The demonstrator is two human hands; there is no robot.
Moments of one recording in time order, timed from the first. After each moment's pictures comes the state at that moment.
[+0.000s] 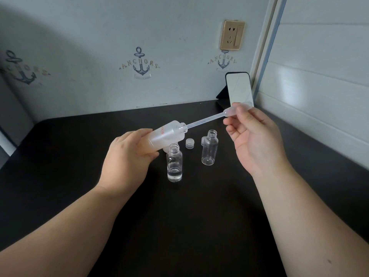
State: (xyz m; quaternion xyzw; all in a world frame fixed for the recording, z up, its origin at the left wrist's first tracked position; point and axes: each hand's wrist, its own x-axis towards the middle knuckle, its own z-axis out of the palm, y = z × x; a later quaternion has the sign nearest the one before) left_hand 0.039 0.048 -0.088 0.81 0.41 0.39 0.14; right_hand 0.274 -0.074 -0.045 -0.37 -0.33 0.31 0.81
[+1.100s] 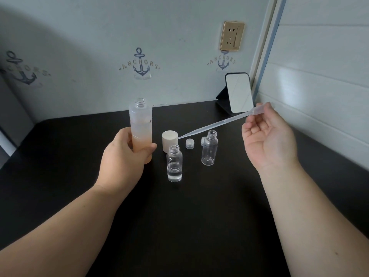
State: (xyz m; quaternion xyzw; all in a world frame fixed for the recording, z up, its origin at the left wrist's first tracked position) left_hand 0.039 0.052 -0.090 0.73 0.47 0.43 0.27; right_hand 0.295 -0.078 -0.044 -0.29 -0.16 0.34 0.88
